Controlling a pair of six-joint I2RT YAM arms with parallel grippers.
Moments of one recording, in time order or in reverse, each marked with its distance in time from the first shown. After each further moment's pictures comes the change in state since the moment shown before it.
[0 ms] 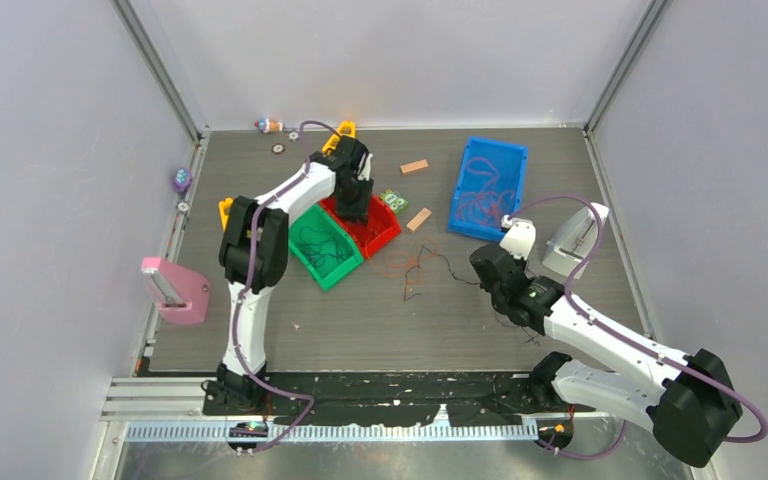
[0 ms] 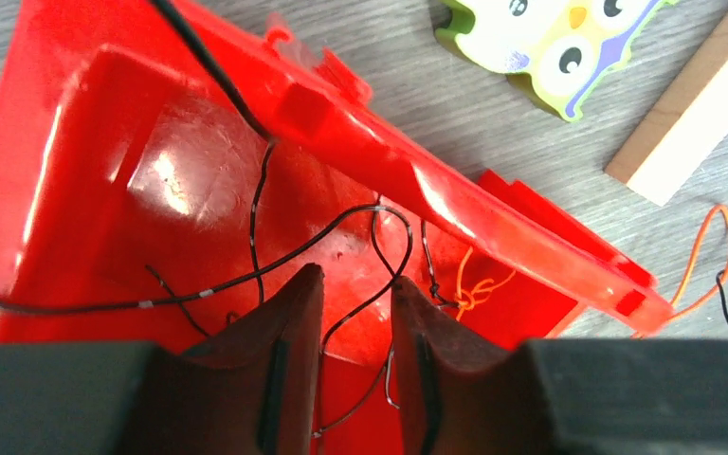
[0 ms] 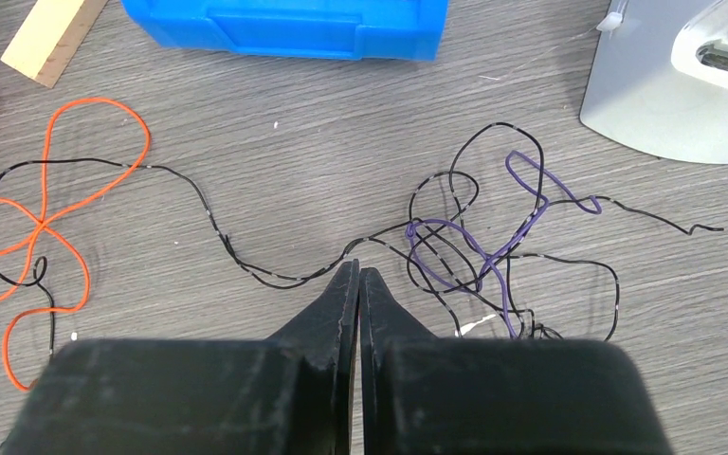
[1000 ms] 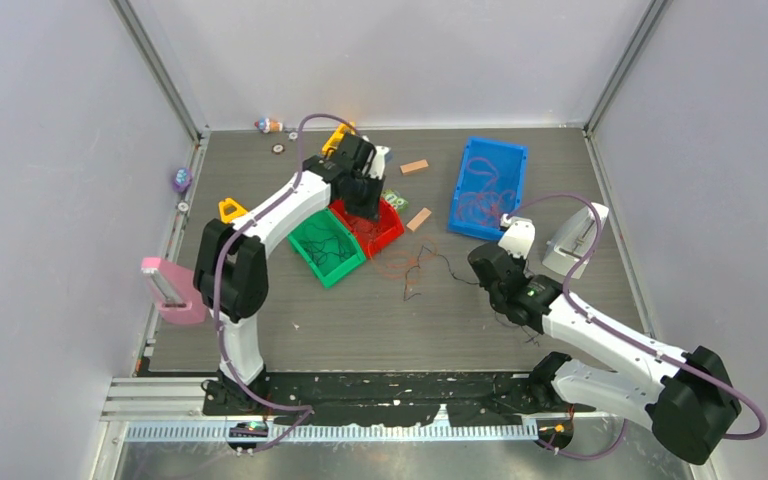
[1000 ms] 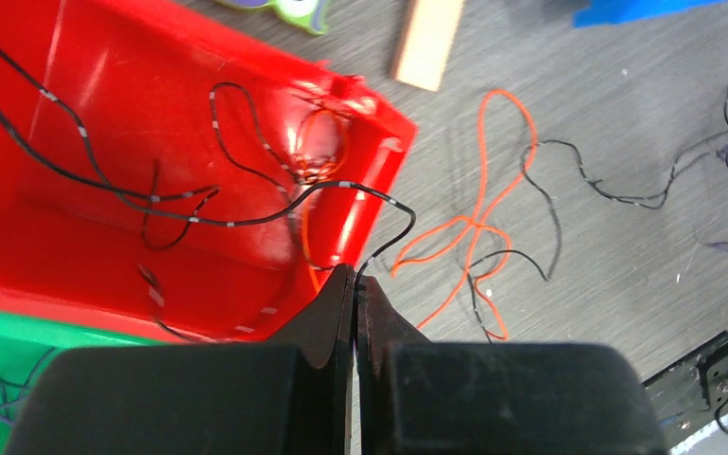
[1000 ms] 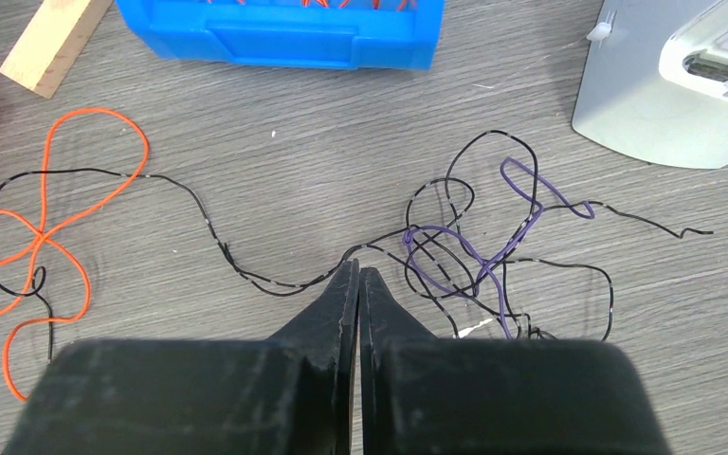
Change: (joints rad) left arm -0.113 -0.284 -0.137 0.043 0.062 0.053; right arm 0.008 0.021 0.013 0.000 0.026 0.003
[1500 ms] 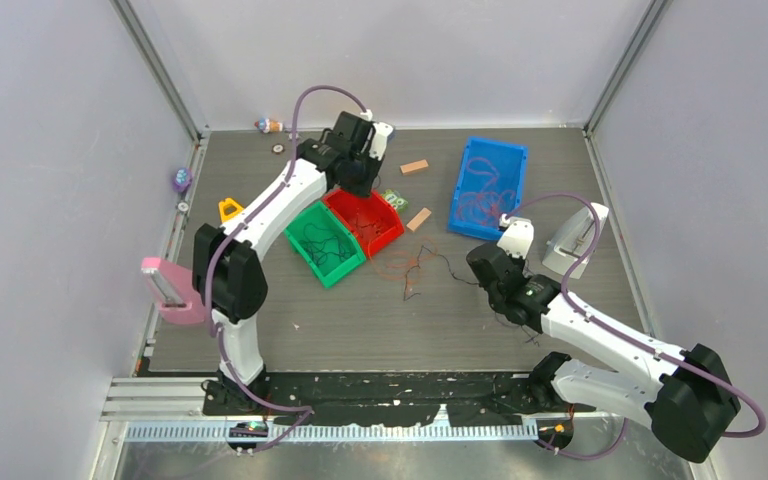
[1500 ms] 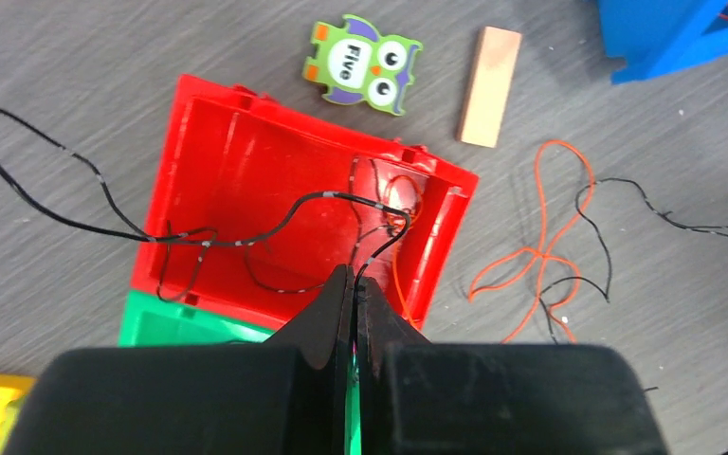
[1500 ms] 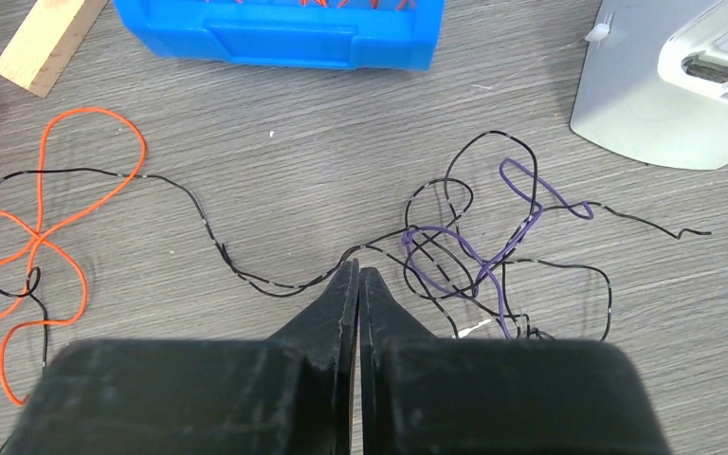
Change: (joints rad) left arm 0.010 -0.019 0.156 -0.071 -0.168 0.195; right arm 0.007 0.004 0.001 0.000 0.009 0.000
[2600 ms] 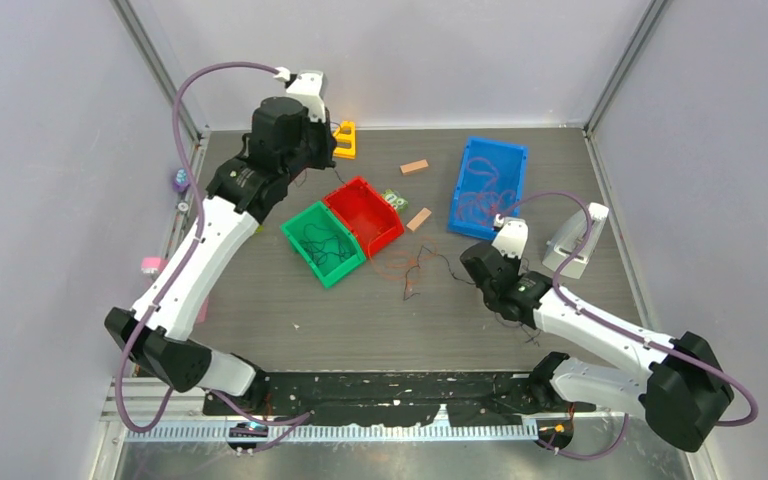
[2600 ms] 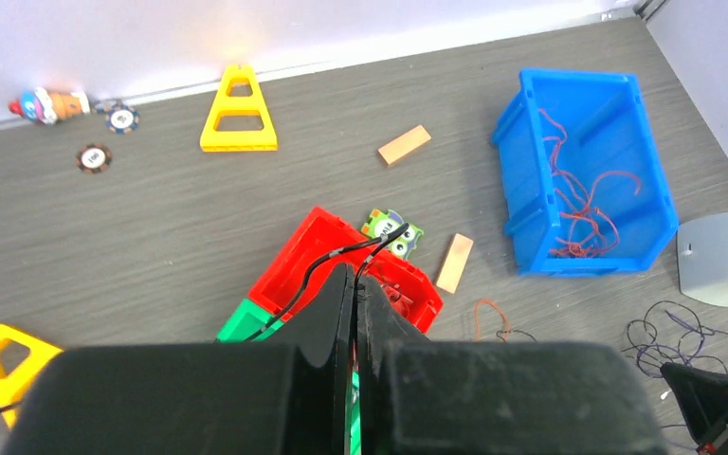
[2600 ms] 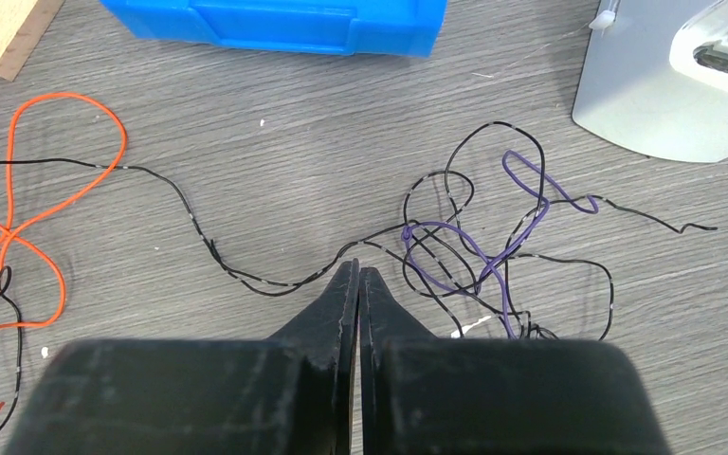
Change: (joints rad) left arm 0.029 -0.460 -0.162 0.221 -0.159 -0.206; right arm 0.011 0.066 0.014 -0.007 0.012 0.015
